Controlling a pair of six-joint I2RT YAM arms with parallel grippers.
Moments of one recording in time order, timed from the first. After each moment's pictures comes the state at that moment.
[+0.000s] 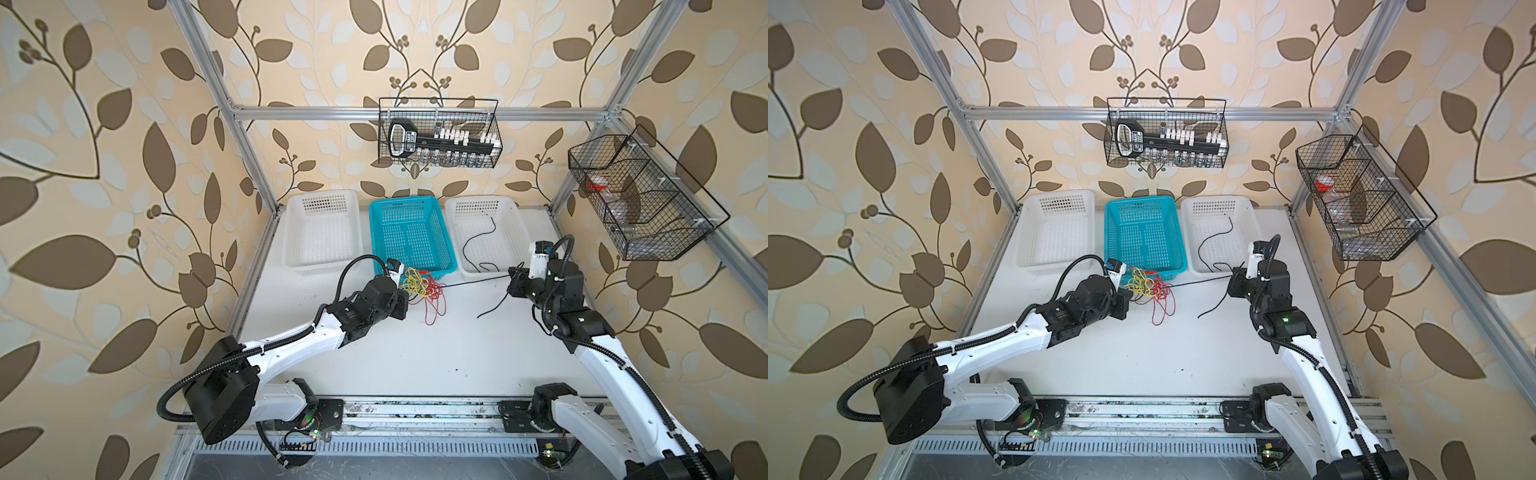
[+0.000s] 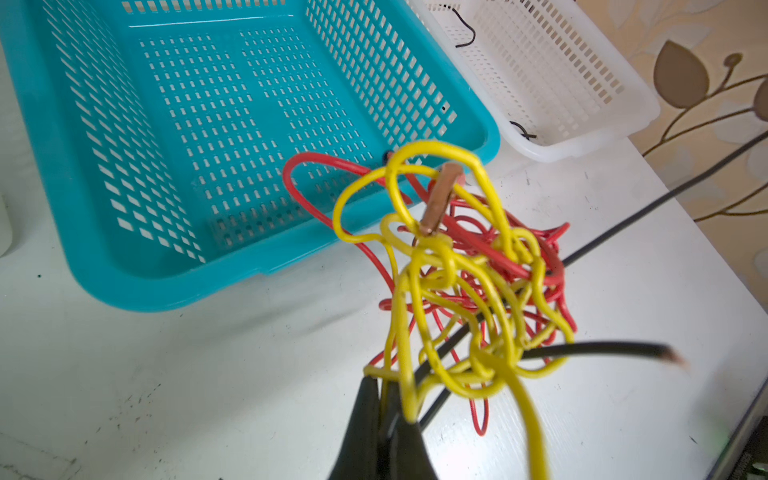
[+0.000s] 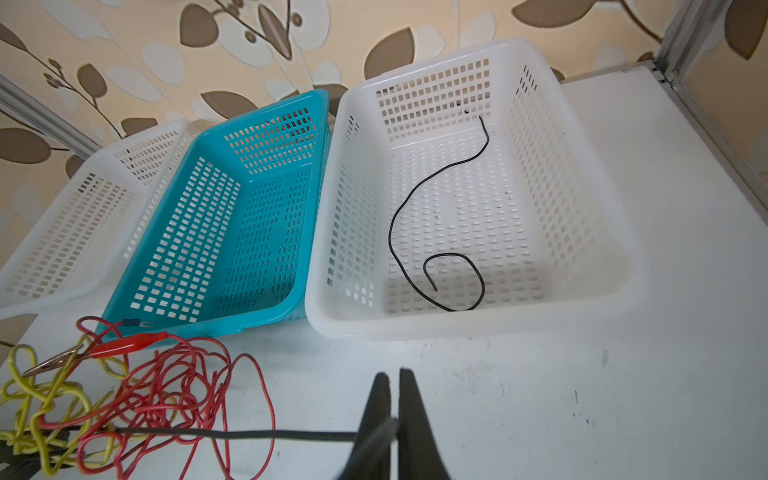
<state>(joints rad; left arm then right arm) -0.76 1.27 0.72 -0.08 -0.10 -0.44 0.12 0.87 0.69 -0.30 -0.05 0.27</state>
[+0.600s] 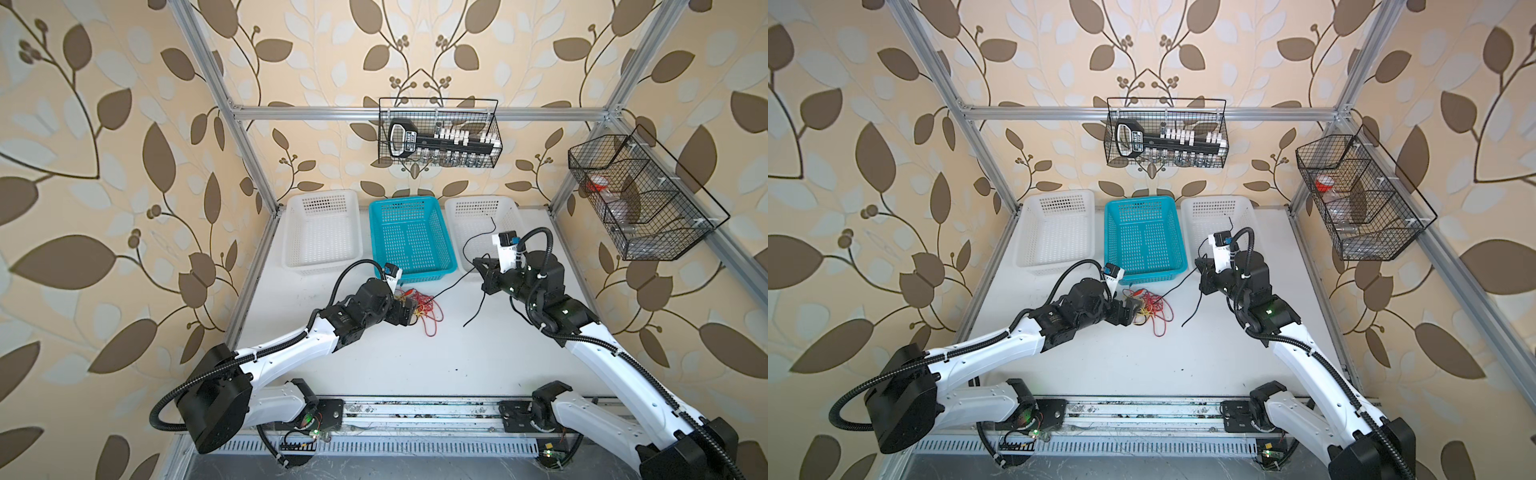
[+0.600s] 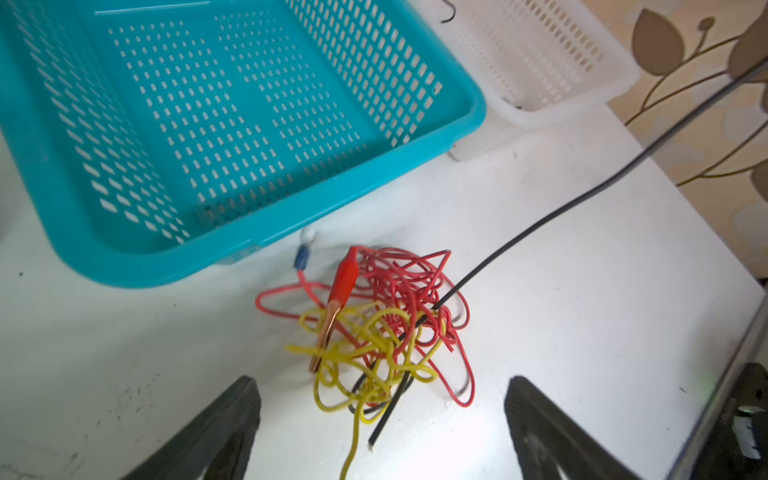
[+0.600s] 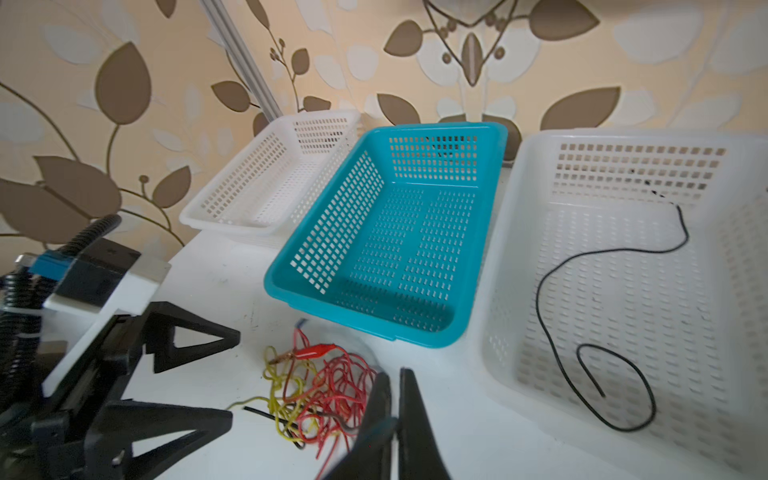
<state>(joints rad) -0.74 1.20 0.67 -0.04 0.00 -0.37 0.37 0.99 0.82 -0.17 -0.21 0.17</state>
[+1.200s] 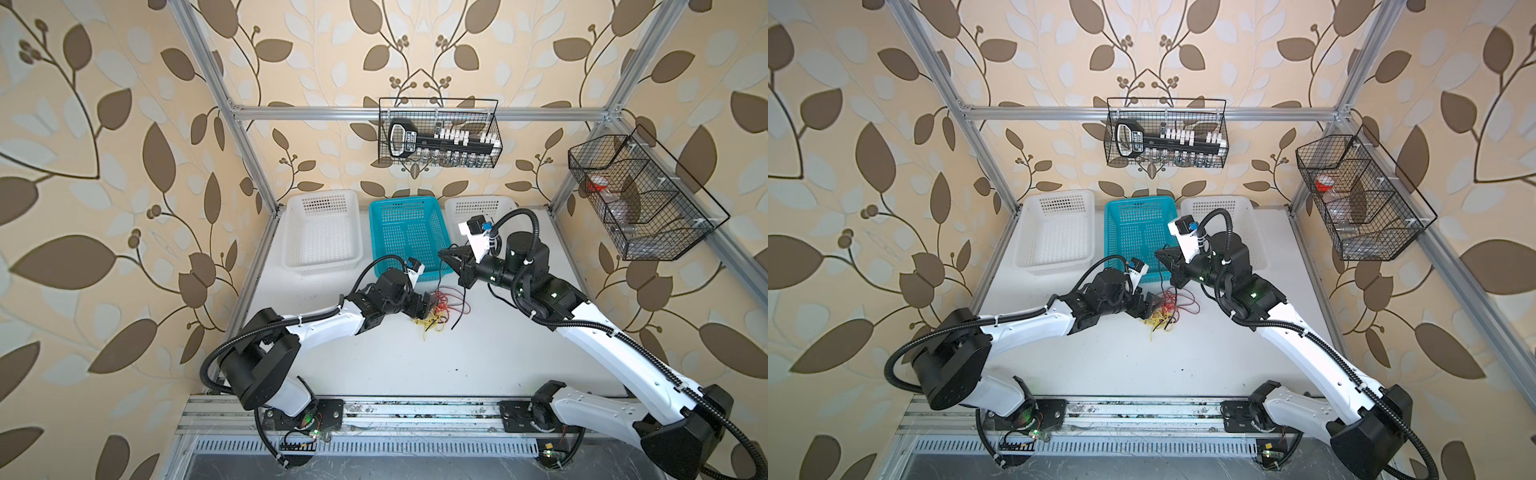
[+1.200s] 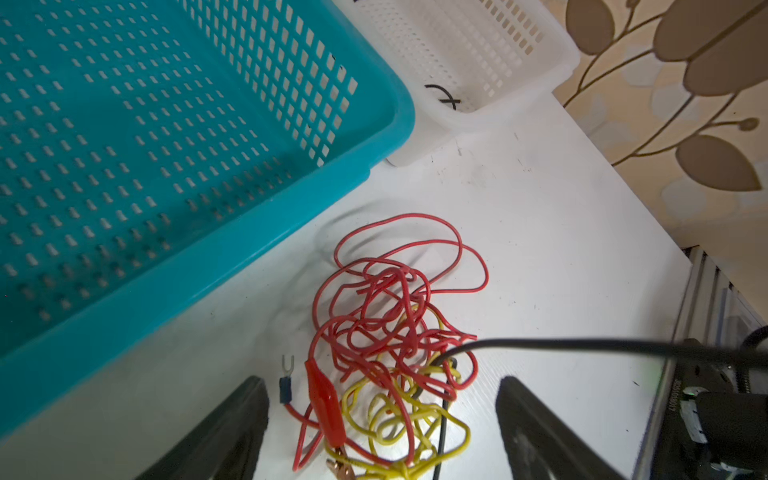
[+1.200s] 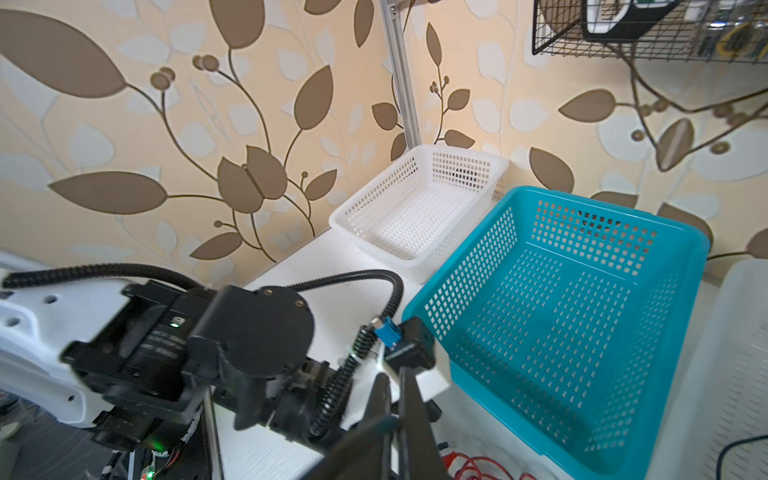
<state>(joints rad) -0.75 1.53 0.80 0.12 0.18 -0.36 0.58 1.12 1.06 -0.19 -0.33 0.13</state>
